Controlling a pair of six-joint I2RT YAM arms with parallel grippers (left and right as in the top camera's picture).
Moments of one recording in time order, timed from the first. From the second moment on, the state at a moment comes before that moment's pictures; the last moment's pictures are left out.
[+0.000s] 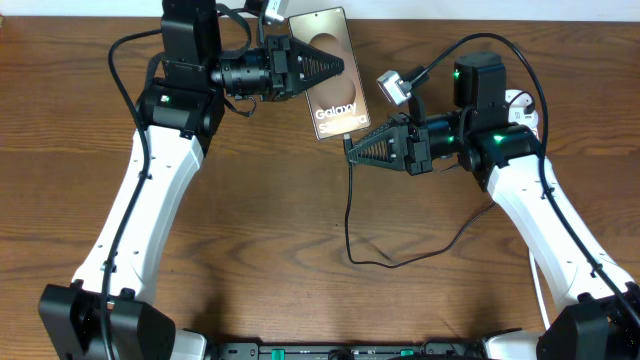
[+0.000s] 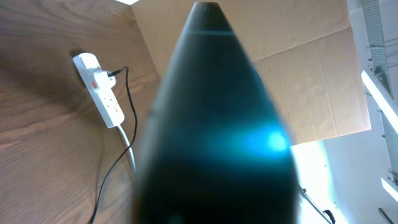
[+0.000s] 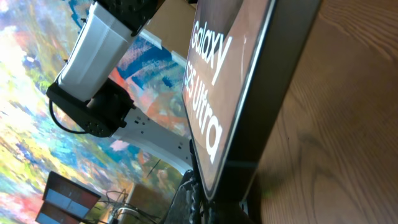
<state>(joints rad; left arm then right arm) -0.20 1.60 1.50 -0.20 1.20 -0.87 0.24 1.54 1.22 -0.31 -1.55 0.25</state>
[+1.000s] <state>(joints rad) -0.20 1.61 1.50 -0.19 1.20 -0.88 0.24 1.54 1.22 -0.31 -1.55 0.26</state>
